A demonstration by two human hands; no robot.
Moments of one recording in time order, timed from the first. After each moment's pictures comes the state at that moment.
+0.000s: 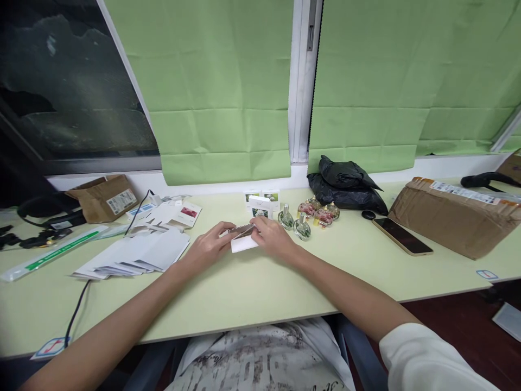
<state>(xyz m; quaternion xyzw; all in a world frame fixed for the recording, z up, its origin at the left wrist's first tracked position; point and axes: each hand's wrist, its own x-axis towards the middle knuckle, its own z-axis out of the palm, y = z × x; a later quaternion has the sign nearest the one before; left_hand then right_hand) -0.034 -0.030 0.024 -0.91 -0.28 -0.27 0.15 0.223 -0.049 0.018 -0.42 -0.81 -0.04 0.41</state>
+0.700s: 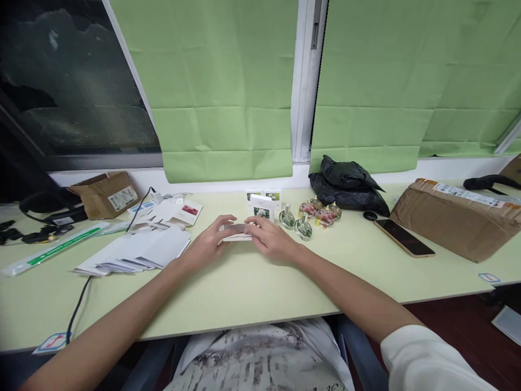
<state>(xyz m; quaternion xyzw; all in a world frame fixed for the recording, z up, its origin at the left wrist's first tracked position) -0.037 -0.023 0.027 -0.92 -0.25 -0.30 0.06 0.228 -0.060 0.028 -0.31 -0.88 -0.02 0.36</state>
